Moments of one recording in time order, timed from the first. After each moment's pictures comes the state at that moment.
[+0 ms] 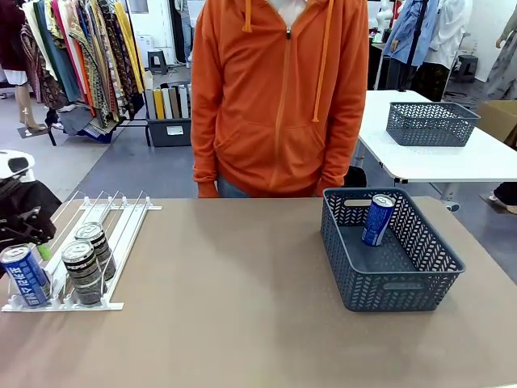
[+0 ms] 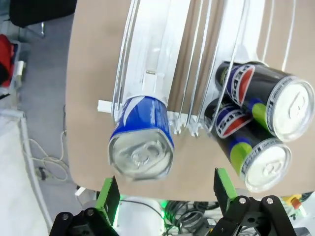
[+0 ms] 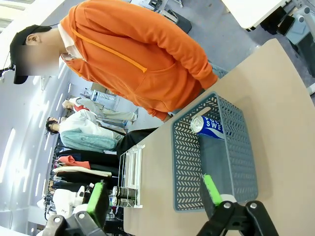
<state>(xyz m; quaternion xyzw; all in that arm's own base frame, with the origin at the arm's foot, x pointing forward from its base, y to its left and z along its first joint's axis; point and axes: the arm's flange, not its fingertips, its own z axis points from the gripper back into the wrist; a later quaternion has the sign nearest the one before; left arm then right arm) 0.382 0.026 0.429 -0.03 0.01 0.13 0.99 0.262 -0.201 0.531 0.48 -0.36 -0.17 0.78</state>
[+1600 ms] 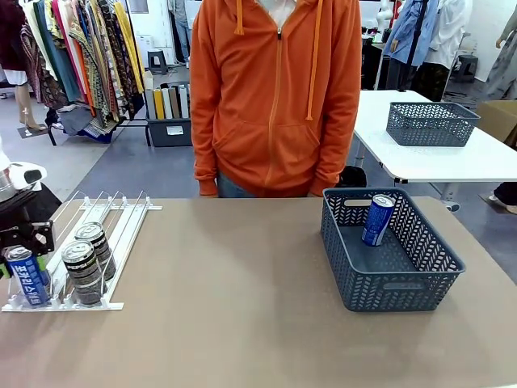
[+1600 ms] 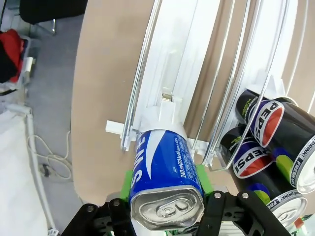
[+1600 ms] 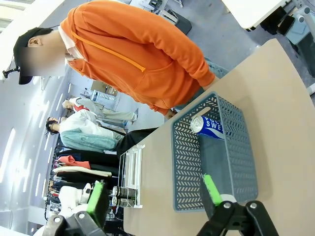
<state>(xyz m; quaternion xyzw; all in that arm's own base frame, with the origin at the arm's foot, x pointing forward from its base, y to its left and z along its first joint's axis) 0.403 0.033 0.402 0.01 0.01 0.15 0.99 0.262 -0.201 0.531 0.48 -0.36 -0.17 0.78</state>
